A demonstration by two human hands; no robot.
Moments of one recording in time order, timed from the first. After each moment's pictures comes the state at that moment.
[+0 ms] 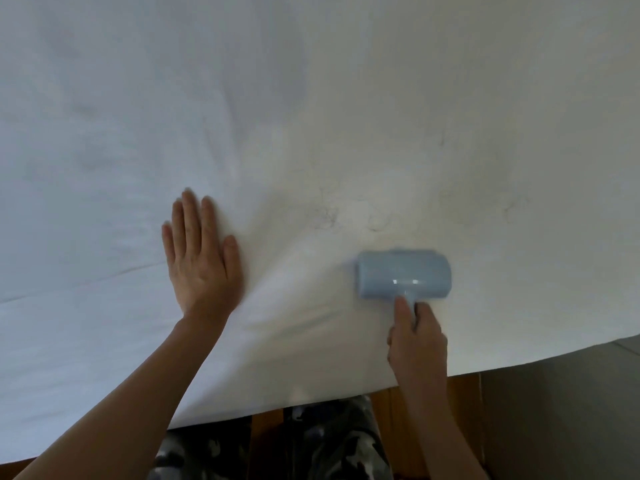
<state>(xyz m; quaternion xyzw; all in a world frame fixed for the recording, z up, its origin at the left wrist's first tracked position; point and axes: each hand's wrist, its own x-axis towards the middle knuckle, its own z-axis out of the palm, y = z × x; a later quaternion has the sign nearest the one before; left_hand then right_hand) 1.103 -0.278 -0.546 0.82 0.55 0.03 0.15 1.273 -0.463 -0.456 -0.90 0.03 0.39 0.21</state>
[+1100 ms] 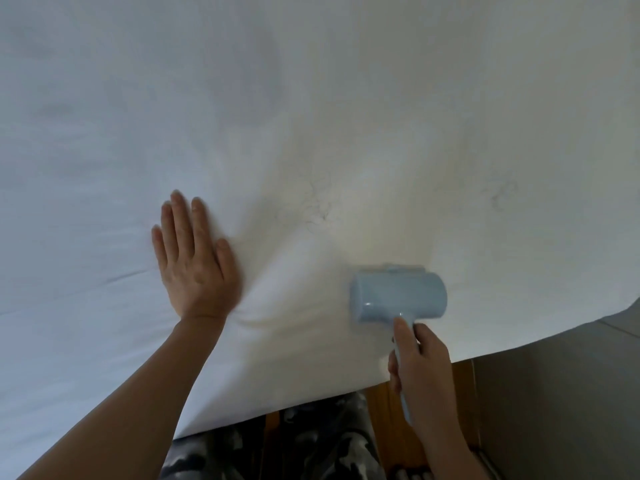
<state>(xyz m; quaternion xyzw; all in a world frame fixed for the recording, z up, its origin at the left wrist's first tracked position) 1.100 -0.279 -0.555 0.83 0.54 0.06 0.12 1.255 -0.481 -0.432 -0.85 0.11 0.44 0.28</state>
